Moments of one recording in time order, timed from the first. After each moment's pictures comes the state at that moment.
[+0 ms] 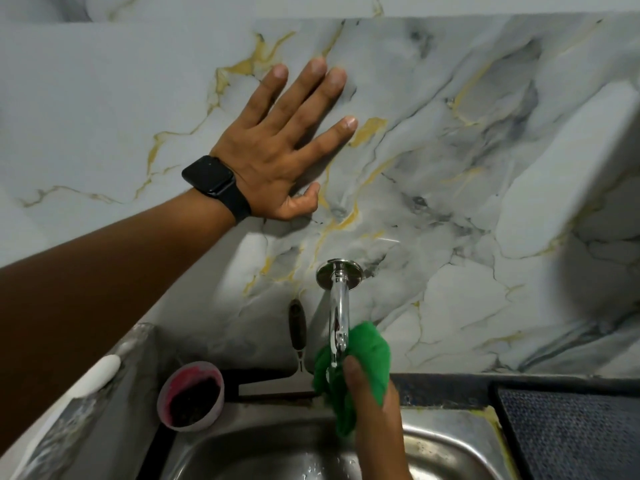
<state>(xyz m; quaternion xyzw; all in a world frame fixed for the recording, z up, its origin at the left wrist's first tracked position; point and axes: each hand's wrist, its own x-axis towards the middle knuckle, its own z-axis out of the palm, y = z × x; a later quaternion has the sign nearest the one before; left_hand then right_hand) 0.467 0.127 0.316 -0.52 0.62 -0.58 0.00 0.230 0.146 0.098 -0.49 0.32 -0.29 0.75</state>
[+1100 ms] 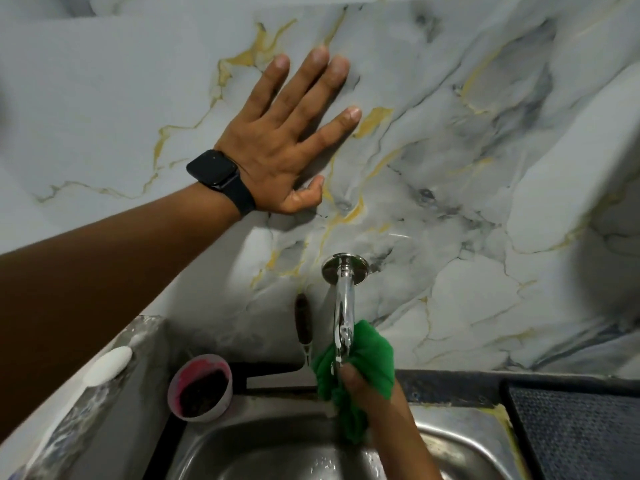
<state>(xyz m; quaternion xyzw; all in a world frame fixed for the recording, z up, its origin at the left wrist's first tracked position) 0.470 0.125 0.314 -0.51 0.61 -0.60 0.00 0.222 0.136 0.093 -0.50 0.20 -0.25 0.80</state>
